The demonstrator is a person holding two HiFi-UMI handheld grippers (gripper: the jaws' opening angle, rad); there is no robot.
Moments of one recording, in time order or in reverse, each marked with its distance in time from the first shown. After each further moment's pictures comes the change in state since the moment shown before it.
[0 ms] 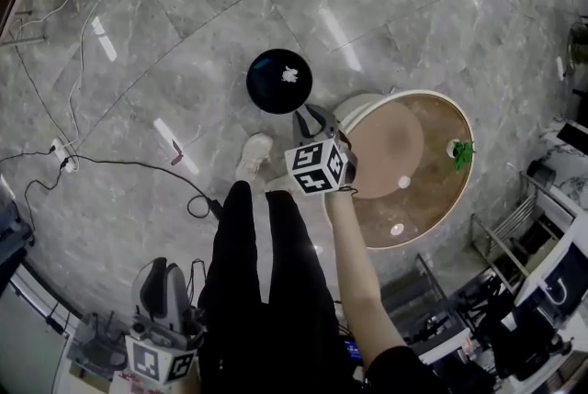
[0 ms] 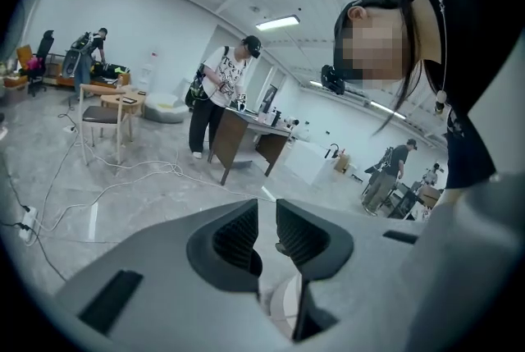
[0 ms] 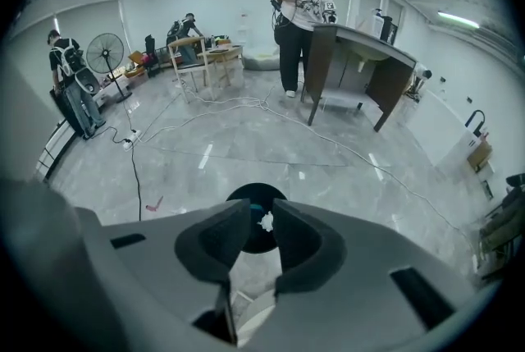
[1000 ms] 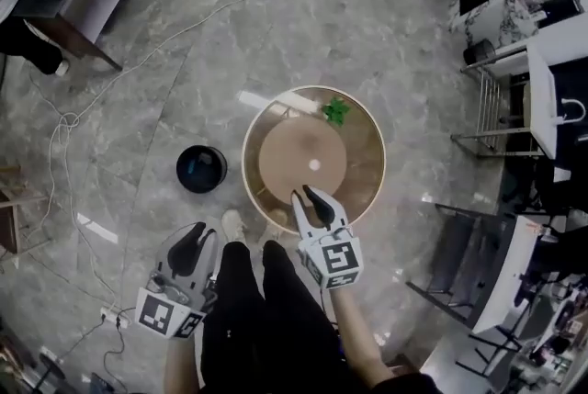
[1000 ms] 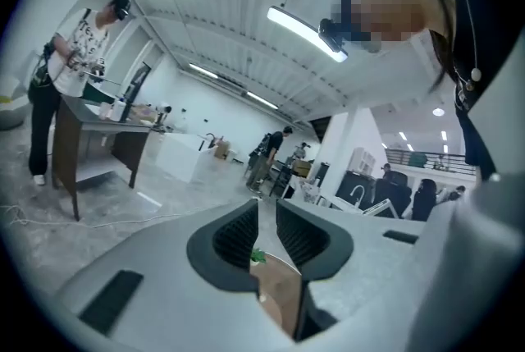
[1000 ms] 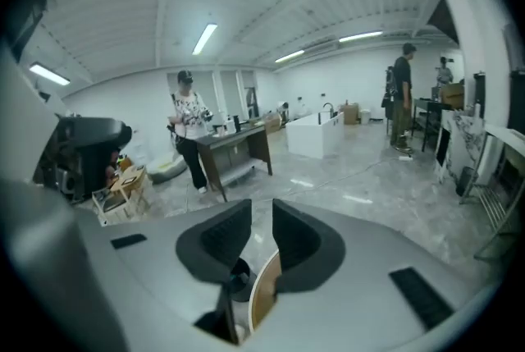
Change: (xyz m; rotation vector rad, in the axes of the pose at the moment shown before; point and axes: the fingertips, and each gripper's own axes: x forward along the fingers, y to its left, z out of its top) left arm 0.051 -0.278 0.045 0.327 0.116 -0.885; right arm -0.430 -0.069 -0.056 0.746 -0.544 -0.486
